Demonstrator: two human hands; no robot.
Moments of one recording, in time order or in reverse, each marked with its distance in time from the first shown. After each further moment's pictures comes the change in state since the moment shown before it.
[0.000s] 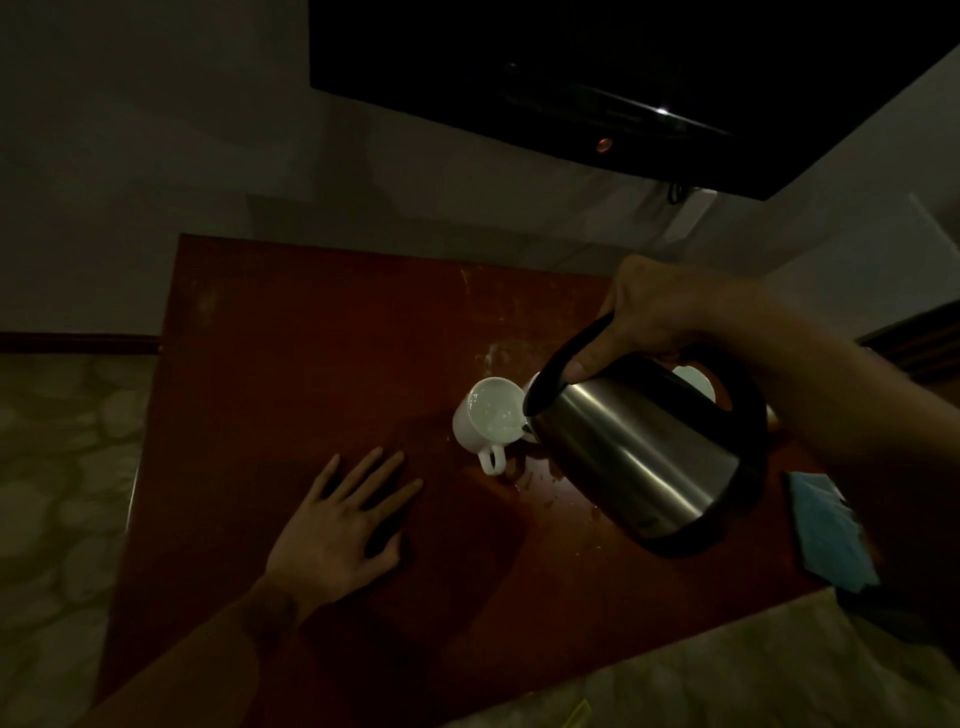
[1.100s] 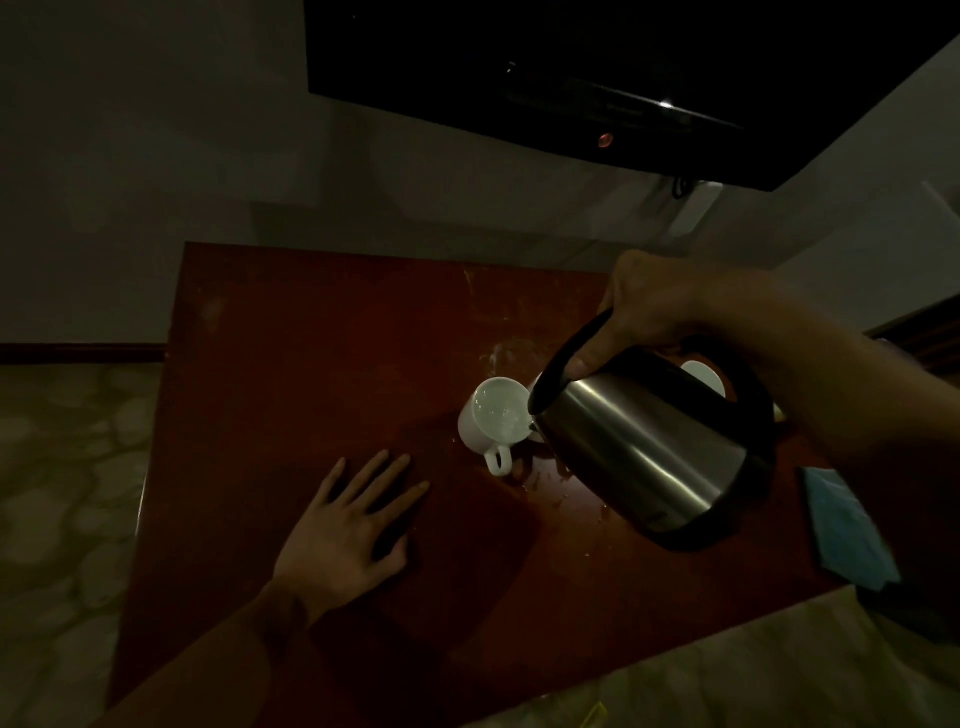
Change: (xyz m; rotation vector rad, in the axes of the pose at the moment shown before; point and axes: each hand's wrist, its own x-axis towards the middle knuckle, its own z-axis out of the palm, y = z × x) left_hand 0.000 0.000 -0.001 -0.040 -0.028 -0.011; right_hand 0.011 0.002 0.000 -0.033 -0.009 0.038
